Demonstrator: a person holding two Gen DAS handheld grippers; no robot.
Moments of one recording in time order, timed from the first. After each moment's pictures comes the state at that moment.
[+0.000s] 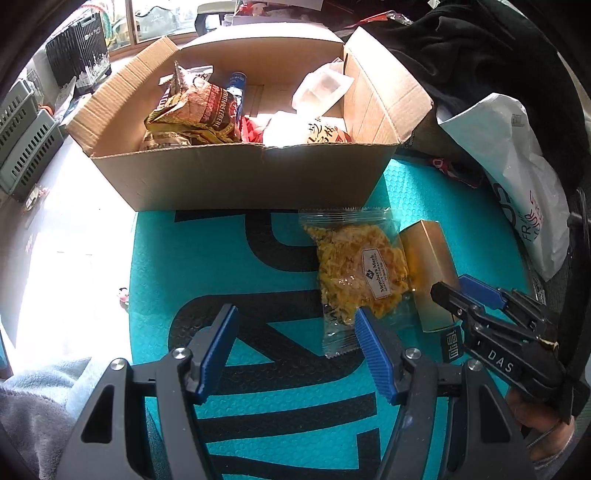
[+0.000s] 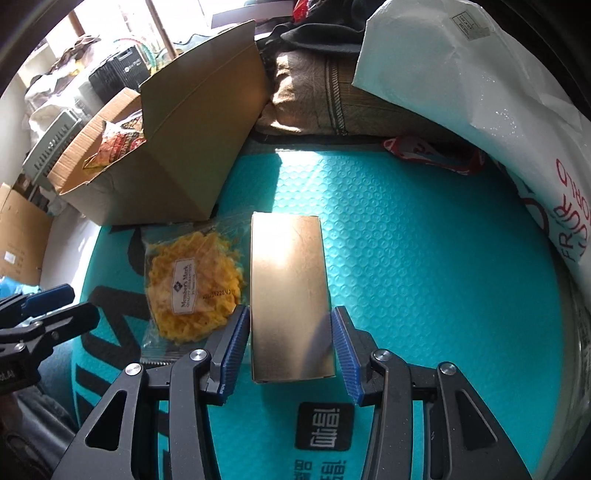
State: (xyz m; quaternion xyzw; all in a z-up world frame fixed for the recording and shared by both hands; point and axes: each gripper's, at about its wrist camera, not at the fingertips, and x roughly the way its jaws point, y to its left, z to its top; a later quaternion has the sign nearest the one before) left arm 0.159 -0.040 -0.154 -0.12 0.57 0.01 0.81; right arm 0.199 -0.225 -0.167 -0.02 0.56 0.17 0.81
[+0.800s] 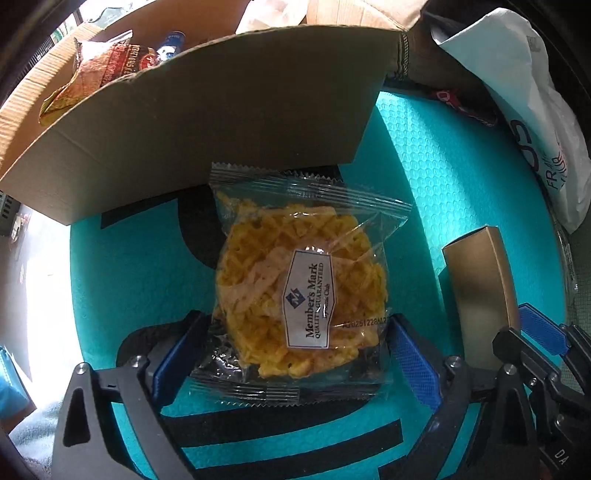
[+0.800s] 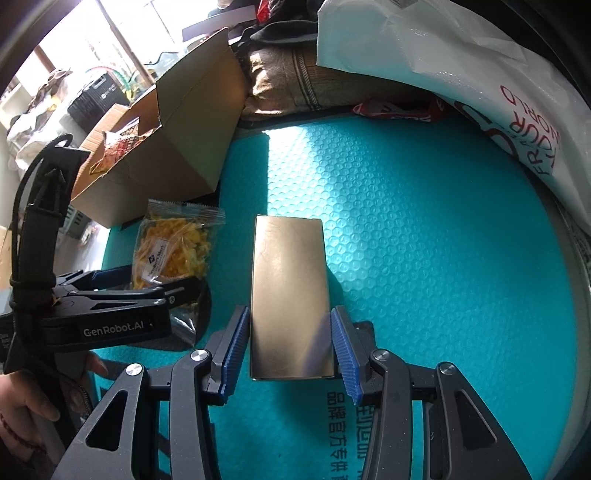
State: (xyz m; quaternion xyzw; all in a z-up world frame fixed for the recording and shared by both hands) left arm 0.191 -0.079 -0.218 -0.05 0.62 -0.04 0.78; right arm 0.151 -0.238 -0.163 0.04 0.57 0.12 0.81
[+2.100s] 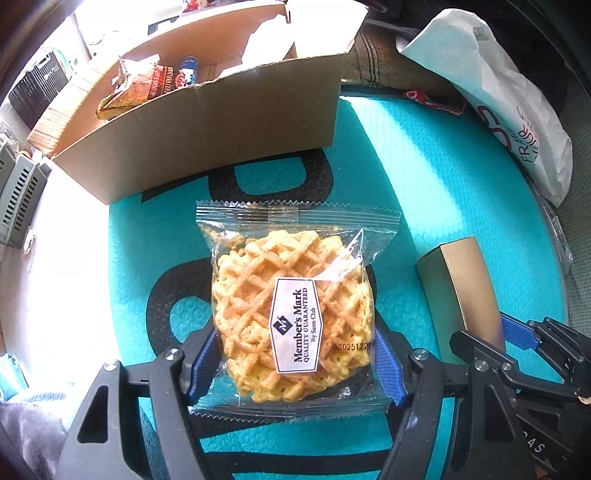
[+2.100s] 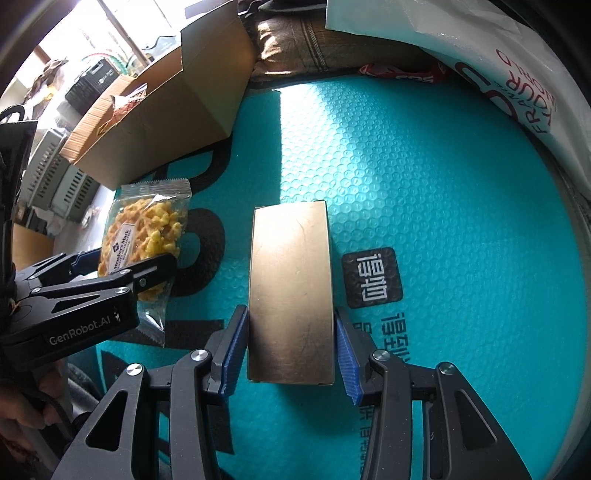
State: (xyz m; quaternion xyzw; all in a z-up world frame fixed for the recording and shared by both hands) left arm 0.137 -0.072 -0.181 -0.03 0.59 -0.04 0.80; right arm 0.111 -0.223 -0.177 0.04 0.60 0.12 0.79
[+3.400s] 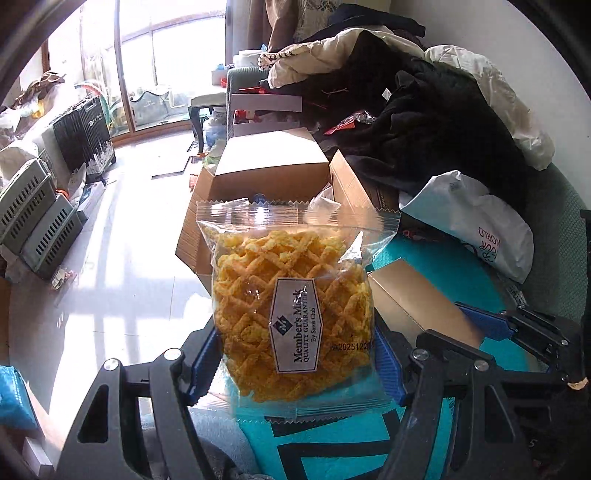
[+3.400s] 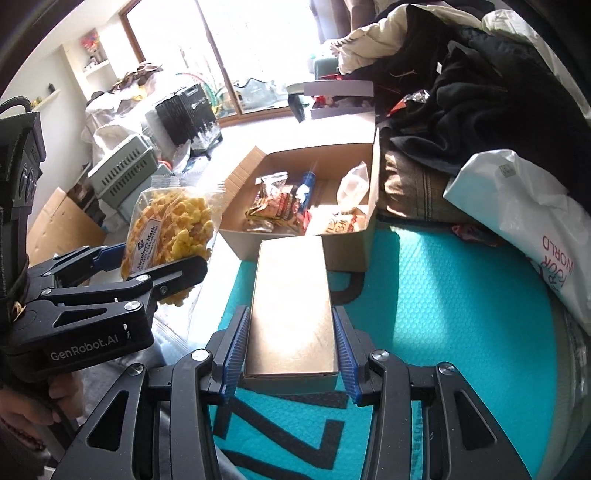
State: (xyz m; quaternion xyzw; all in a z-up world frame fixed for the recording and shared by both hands) left arm 0.099 0.003 -0.018 -0.05 0.43 -0.01 0.90; right arm 0.104 -0.132 -0.029 0.00 0.46 0.25 0.85
